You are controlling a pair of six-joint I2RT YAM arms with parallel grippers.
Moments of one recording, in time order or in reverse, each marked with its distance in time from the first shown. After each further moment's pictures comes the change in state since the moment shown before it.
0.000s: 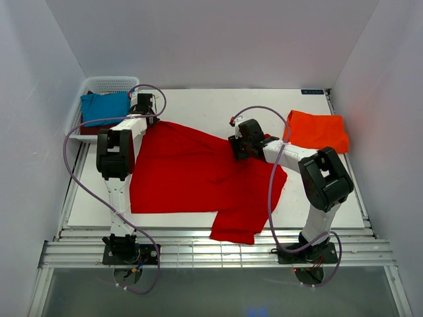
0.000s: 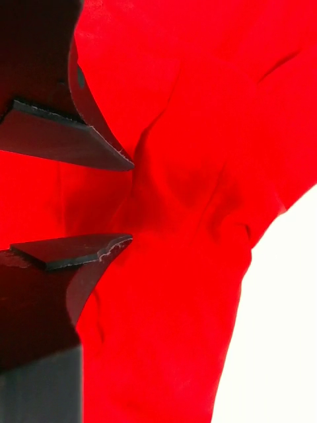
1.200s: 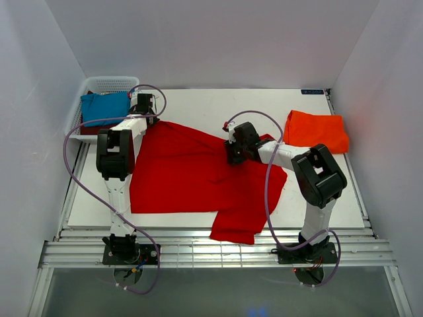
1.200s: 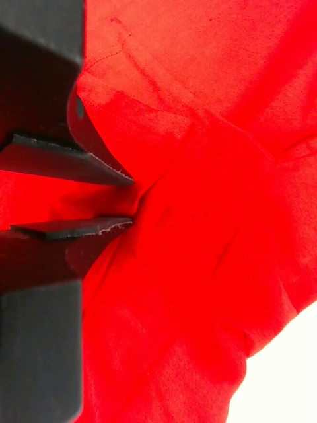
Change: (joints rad) left arm 0.000 -0.002 -0.005 0.008 -0.001 0.002; right arm 0.025 0.070 0.009 0.024 -0.170 0.011
